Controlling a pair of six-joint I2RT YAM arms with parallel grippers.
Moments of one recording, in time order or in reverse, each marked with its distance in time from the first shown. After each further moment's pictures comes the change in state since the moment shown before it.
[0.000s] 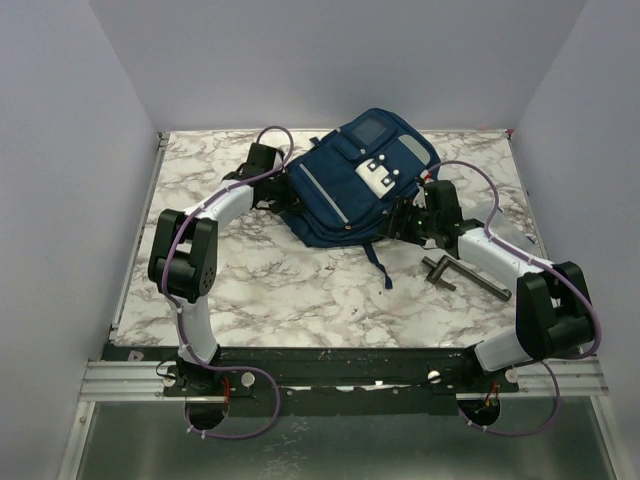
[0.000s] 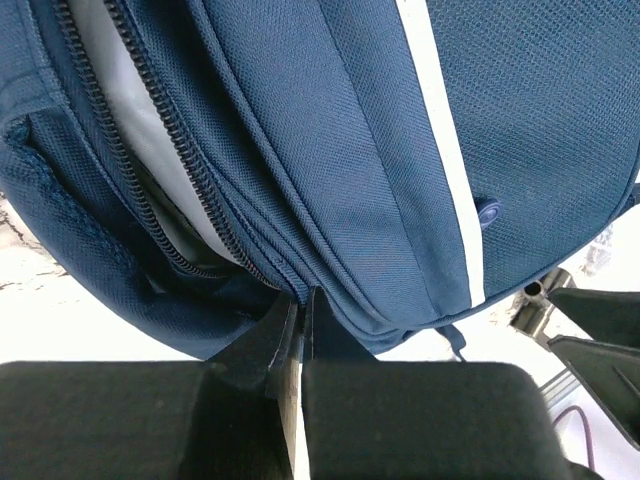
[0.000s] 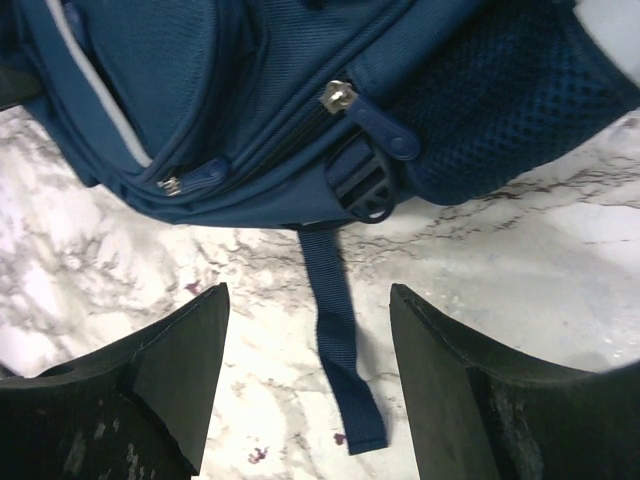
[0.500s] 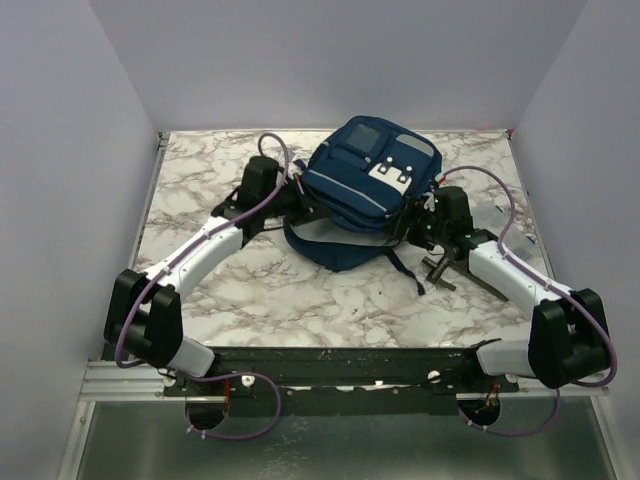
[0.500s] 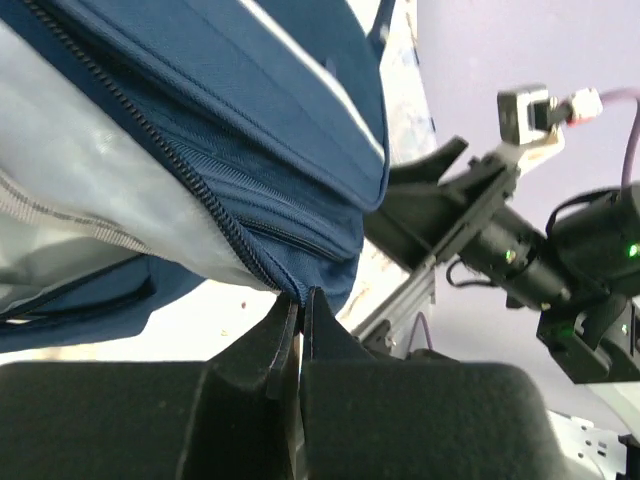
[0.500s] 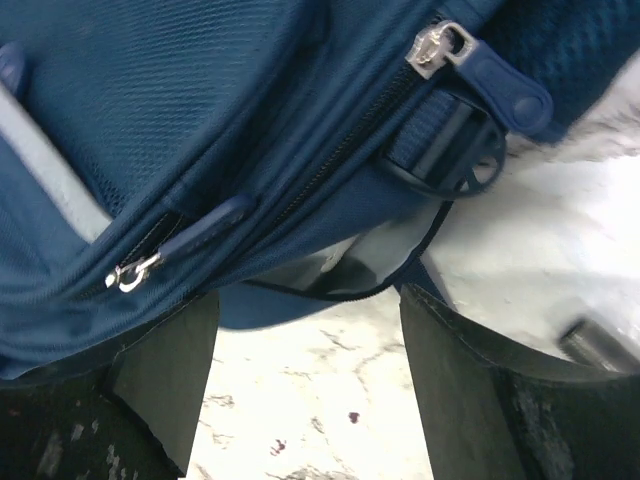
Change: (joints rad) left arm -0.123 -0.425 -0.240 0.201 0.119 -0.270; right arm -0.001 -0.156 -0.070 0.013 0.044 0.085
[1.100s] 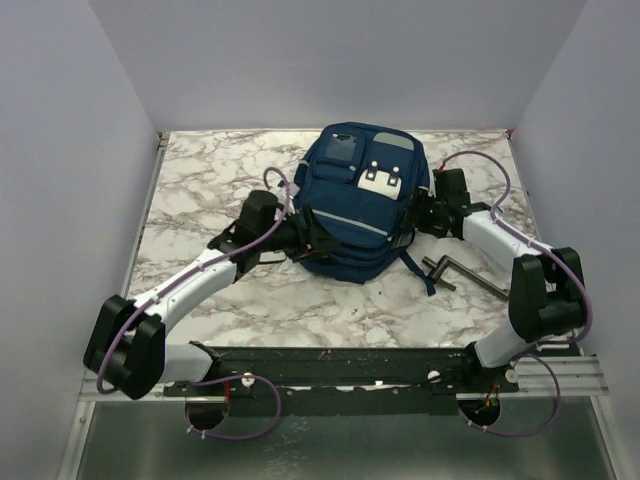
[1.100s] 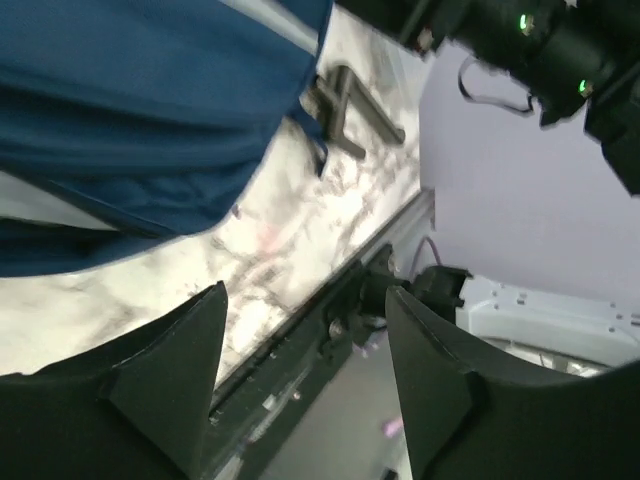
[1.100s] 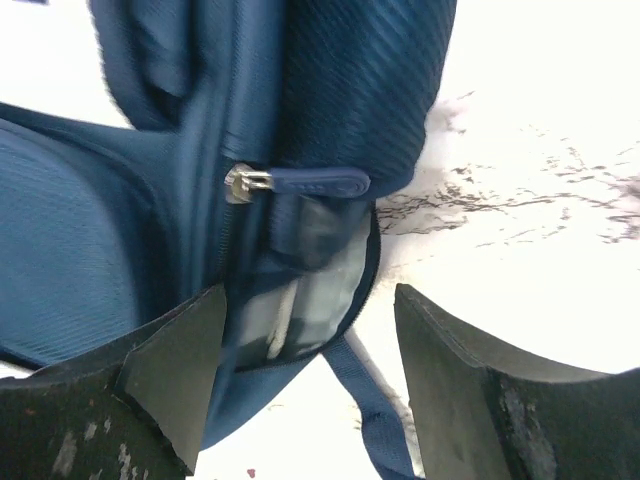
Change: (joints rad) left arm -0.159 -0.171 -0.340 0.145 0.040 -0.076; right arm -0.104 0.275 0.192 -0.154 0.084 -0.147
